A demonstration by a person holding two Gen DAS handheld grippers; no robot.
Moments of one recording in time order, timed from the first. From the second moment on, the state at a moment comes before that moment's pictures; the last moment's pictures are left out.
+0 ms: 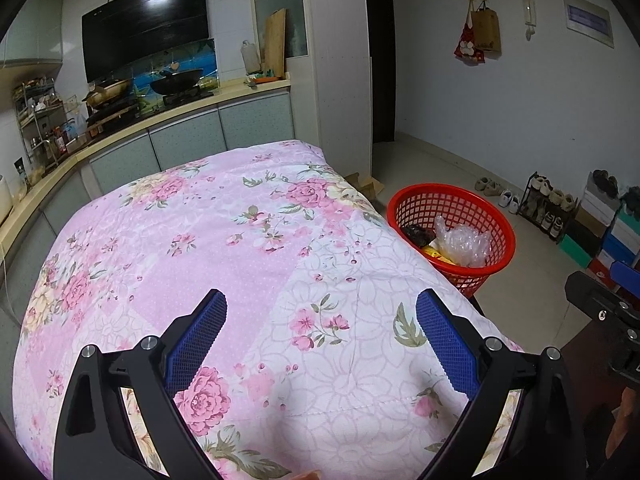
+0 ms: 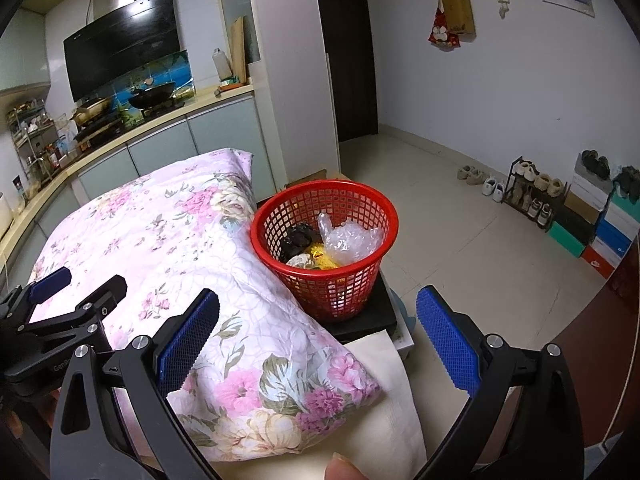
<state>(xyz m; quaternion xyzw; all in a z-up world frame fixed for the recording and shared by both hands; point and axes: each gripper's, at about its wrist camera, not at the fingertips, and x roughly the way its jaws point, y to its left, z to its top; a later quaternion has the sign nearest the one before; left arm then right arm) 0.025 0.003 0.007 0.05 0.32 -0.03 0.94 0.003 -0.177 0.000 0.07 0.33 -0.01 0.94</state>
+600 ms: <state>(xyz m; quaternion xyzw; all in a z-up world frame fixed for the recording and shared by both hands) 0.024 0.001 0.007 0.05 0.32 -0.03 0.94 0.005 -0.180 0.000 0.07 0.33 -0.02 0.94</state>
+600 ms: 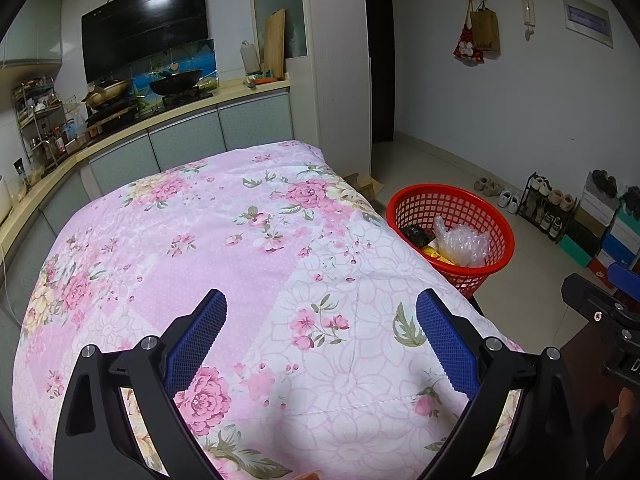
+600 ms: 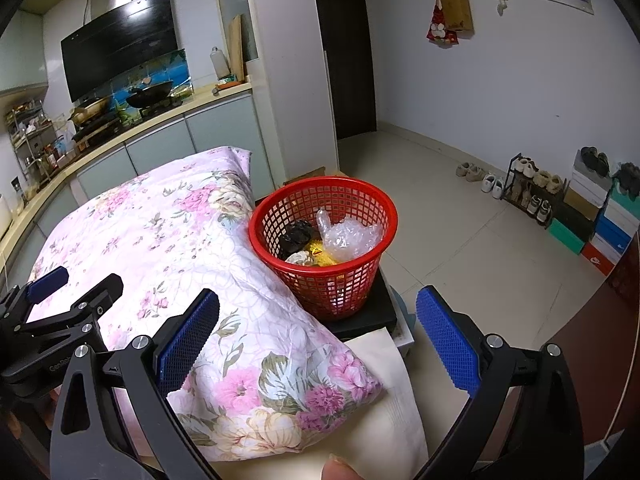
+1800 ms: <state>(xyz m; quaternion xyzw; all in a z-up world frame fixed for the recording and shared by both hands) 0.024 0.000 0.007 0.05 0.32 -0.03 0.94 0.006 -0.185 -0.002 0.07 0.33 -0.02 0.94</state>
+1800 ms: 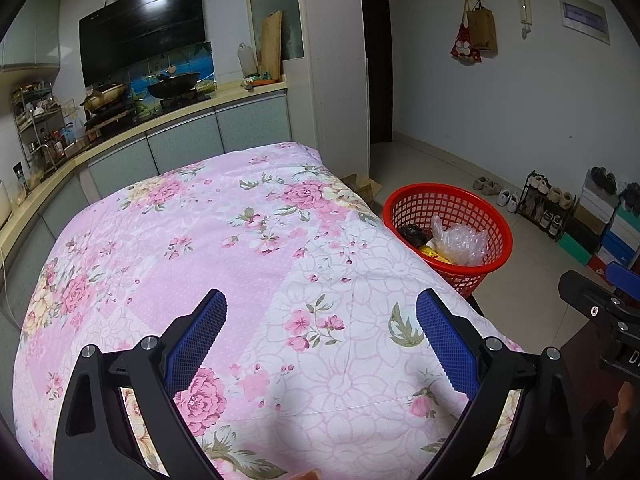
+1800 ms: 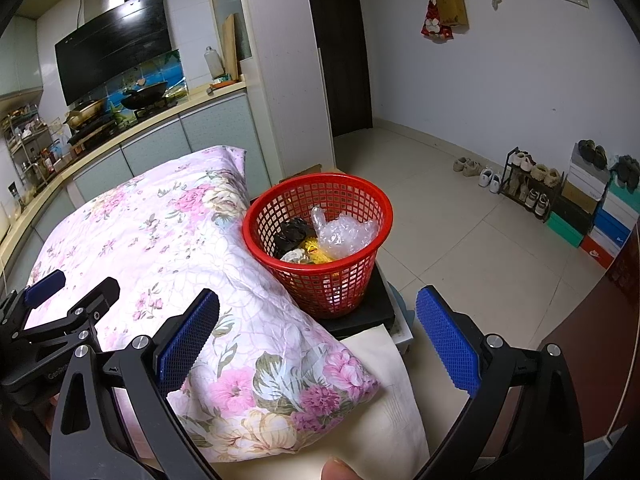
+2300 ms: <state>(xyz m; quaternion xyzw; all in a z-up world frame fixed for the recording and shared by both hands) 0.024 -0.002 0.007 0.05 0.32 -0.03 0.94 0.002 -0.189 -0.006 0.07 0.34 -0.02 0.94</state>
